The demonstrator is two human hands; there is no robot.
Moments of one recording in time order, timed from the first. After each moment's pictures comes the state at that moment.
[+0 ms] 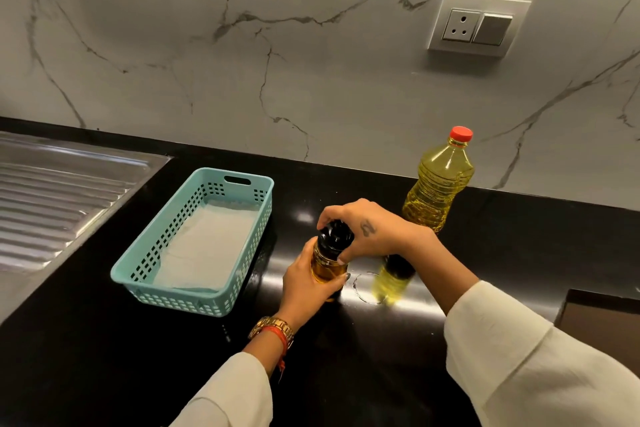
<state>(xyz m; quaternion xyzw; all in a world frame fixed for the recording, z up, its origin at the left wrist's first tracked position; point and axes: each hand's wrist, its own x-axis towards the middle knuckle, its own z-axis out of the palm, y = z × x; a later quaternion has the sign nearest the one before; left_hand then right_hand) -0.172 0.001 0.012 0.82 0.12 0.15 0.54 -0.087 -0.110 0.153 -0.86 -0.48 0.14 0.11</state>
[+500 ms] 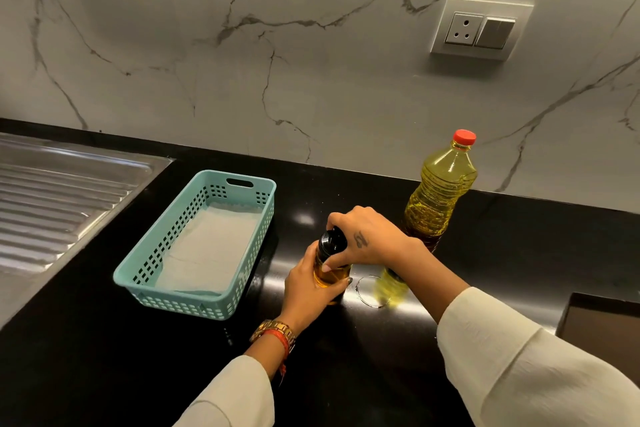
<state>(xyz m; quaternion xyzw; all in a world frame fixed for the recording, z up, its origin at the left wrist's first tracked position) -0.169 0.004 0.005 0.83 0.12 0.14 0.53 -0.090 -0.098 0.139 -0.89 -0.44 0.08 0.04</state>
